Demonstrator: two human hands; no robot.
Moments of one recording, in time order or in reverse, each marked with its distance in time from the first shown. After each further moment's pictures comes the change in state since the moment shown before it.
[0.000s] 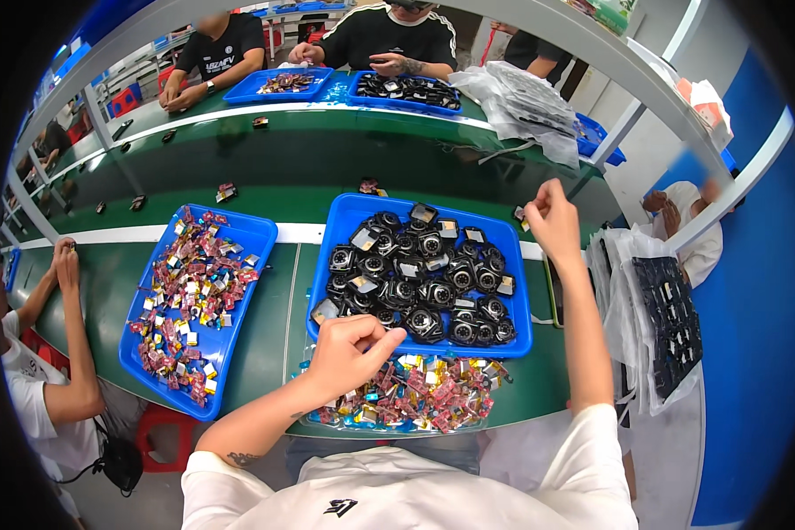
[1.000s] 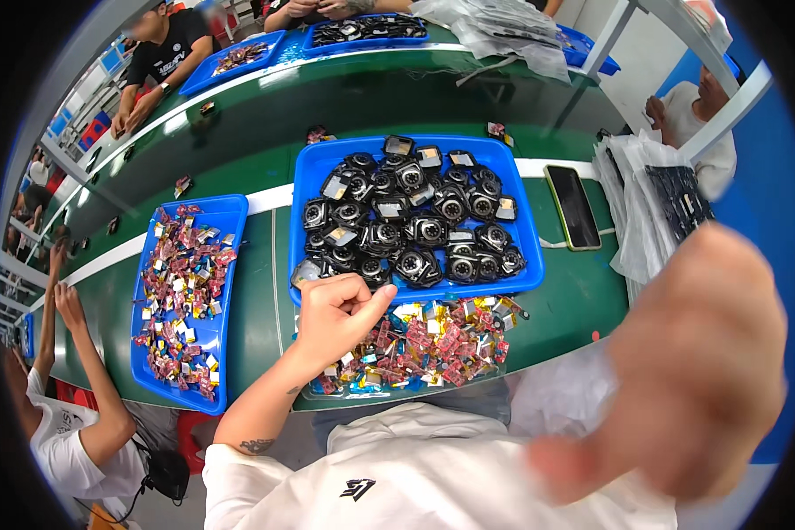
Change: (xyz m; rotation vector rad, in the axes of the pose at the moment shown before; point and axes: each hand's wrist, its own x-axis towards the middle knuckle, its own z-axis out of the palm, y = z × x) left_hand 0.001 -0.006 0.001 0.085 -0.064 0.008; right_hand -0.088 -0.221 -0.136 -0.140 -0.132 -1.273
